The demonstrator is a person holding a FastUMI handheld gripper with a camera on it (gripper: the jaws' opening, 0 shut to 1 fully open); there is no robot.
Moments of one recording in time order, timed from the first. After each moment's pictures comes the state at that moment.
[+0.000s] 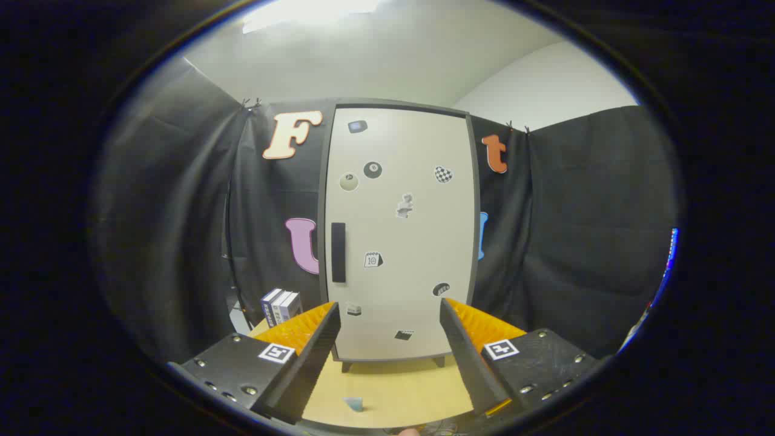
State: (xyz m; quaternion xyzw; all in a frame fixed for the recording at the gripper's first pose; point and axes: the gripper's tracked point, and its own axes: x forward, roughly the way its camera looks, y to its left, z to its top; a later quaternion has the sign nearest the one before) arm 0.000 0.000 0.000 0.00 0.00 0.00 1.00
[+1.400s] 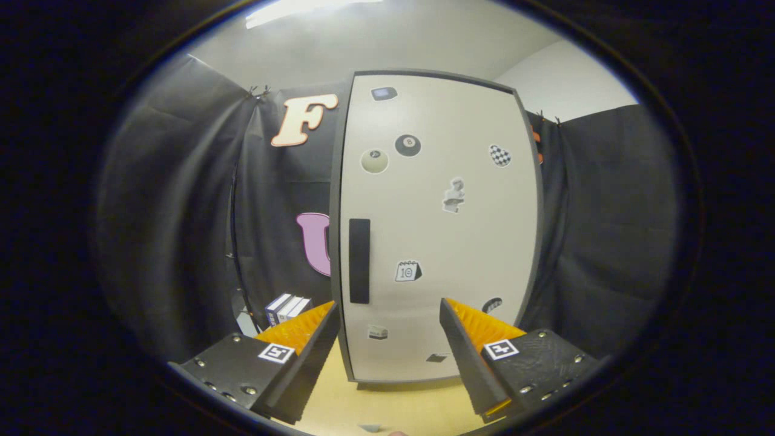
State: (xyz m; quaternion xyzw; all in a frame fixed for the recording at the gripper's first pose) arm 0.138 0.070 -0.011 0.00 0.02 0.06 1.00
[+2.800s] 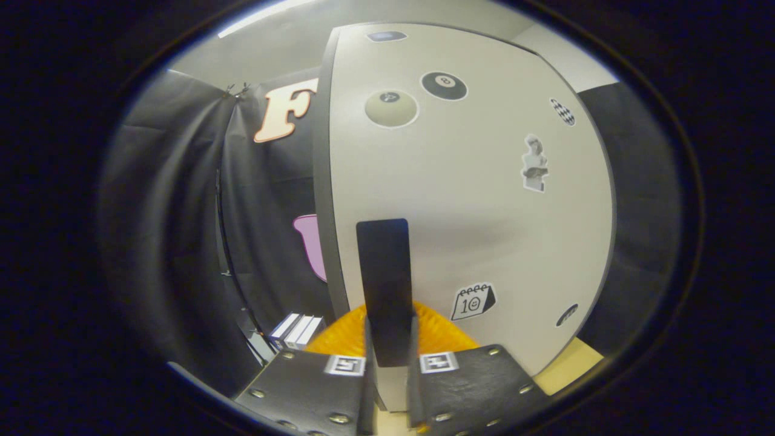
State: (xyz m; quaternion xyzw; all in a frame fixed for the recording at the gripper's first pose) arm 0.256 0.120 -0.019 0.06 0.04 0.07 1.00
